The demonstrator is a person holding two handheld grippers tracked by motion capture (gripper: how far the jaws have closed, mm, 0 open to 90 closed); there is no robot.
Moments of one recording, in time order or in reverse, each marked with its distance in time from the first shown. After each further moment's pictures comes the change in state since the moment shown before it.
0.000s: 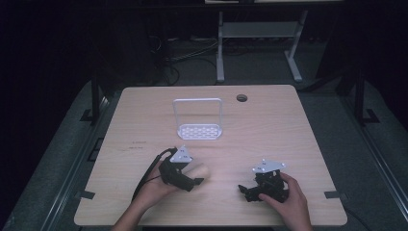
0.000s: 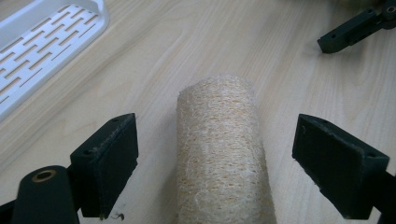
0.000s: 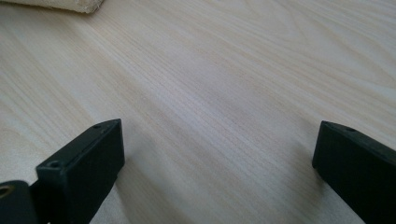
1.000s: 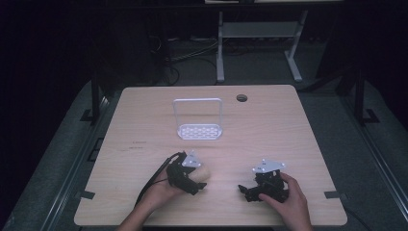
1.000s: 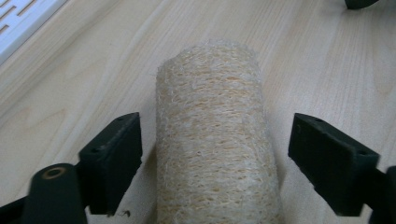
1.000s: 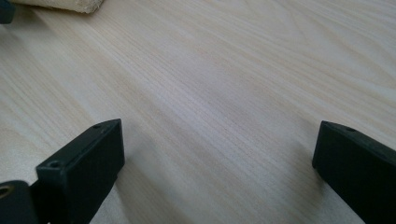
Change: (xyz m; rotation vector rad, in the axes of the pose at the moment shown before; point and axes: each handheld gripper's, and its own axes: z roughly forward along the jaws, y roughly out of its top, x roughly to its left) left arm -0.008 -0.001 0.023 0.121 0.008 0.044; right arm 0.000 0.000 0.000 0.000 0.000 0.000
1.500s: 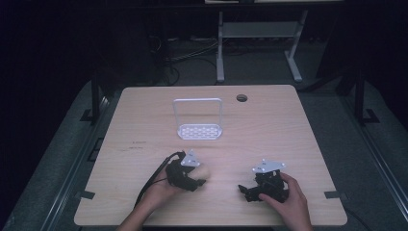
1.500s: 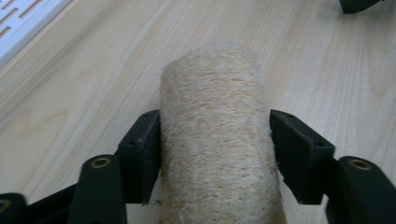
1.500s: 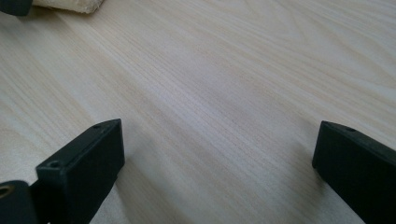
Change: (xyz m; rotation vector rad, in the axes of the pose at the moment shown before) left arm 0.002 0.000 -0.002 -0.011 -0.008 0.001; right arm 0.000 0.000 0.000 0.000 0.000 0.000
